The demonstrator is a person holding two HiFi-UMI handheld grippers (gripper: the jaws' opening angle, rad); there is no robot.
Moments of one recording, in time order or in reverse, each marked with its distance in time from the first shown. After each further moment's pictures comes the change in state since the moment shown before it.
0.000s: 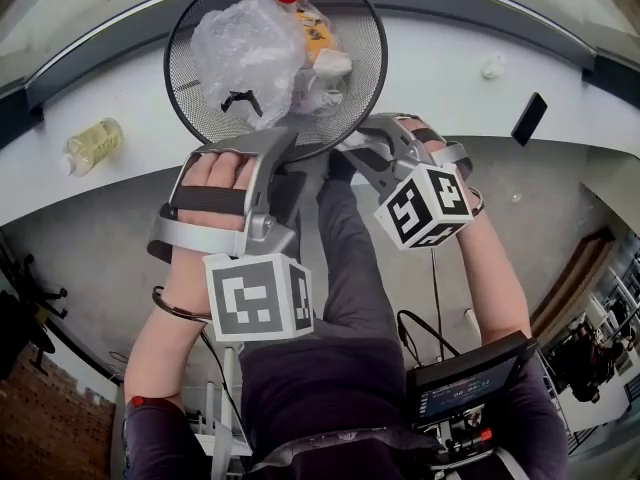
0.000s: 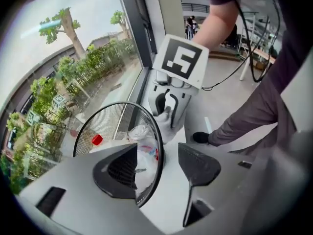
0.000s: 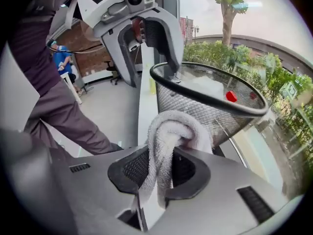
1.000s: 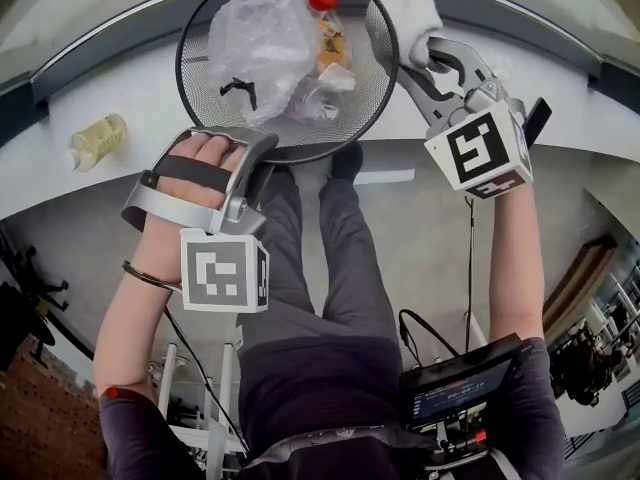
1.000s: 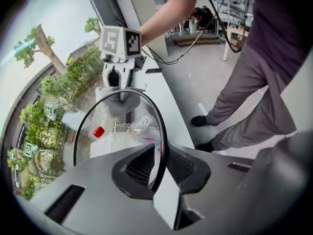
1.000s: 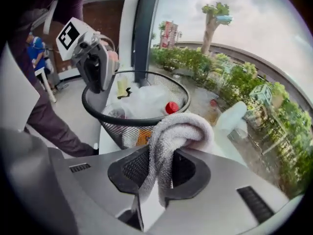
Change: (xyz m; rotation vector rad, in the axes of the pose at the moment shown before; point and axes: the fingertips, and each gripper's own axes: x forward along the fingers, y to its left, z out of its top) left arm 0.008 -0.001 -0.035 0.236 0.031 -0.033; right arm -0.054 -0.135 -0.007 0.070 -0.004 -0.293
